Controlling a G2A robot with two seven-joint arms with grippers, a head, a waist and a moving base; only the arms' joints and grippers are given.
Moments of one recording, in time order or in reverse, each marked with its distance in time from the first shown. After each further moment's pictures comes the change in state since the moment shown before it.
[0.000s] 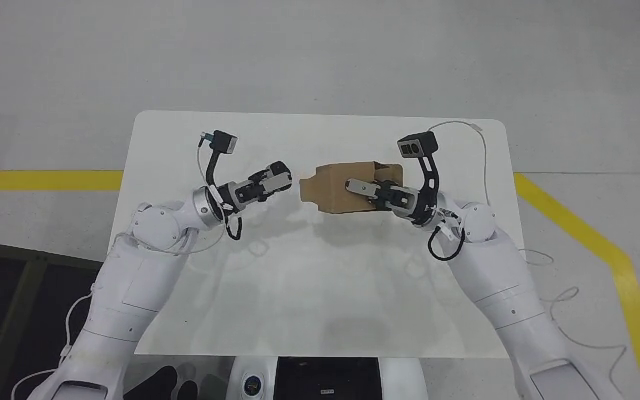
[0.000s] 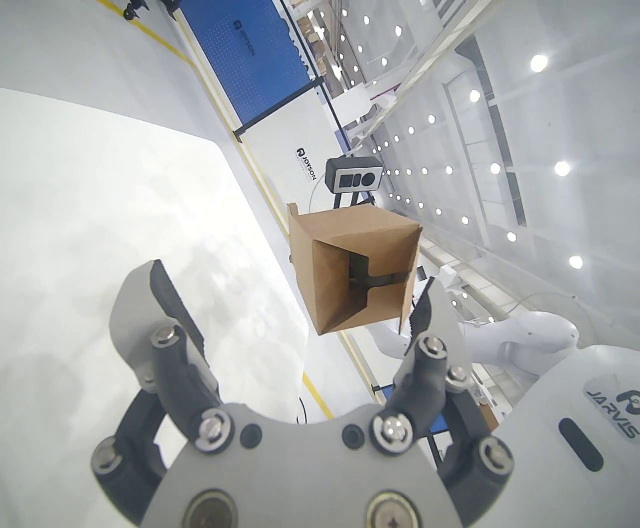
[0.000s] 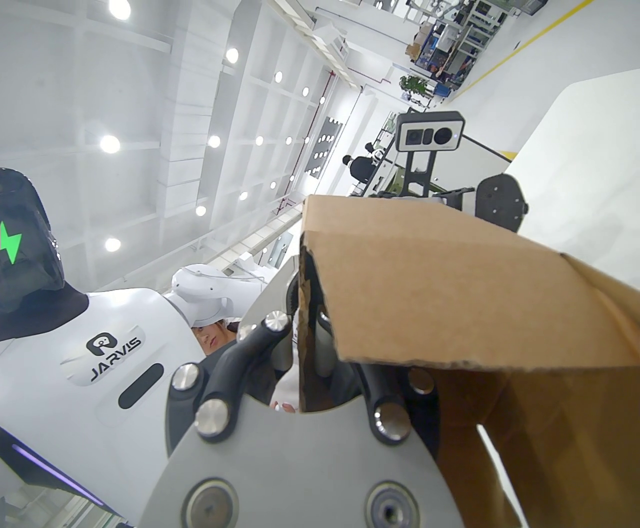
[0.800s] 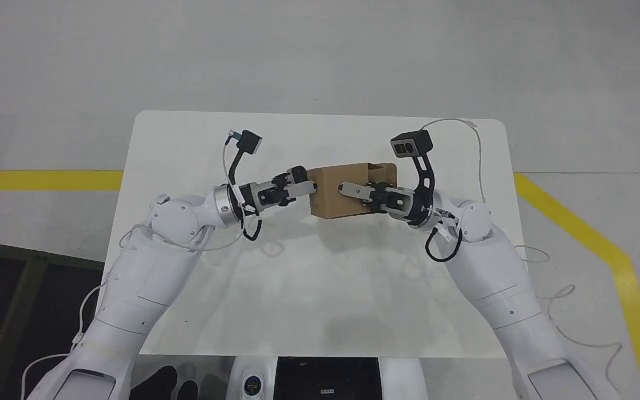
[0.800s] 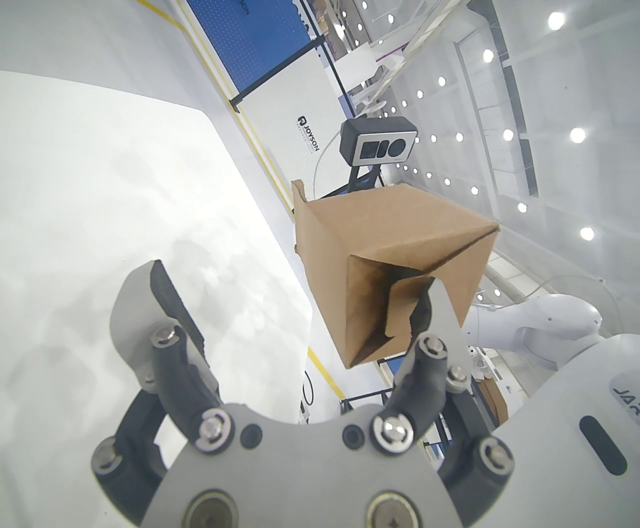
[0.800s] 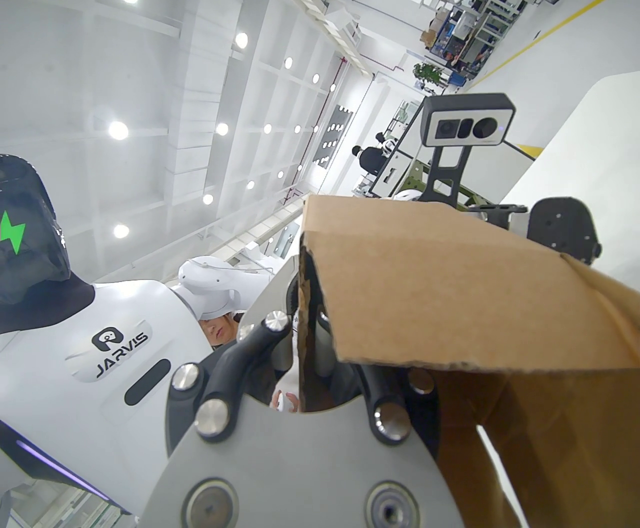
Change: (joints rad) left arm -0.072 -0.022 0.108 0.005 0.063 0.036 0.006; right arm 0.005 -0.008 -0.013 -0.043 0.014 0.015 0.019
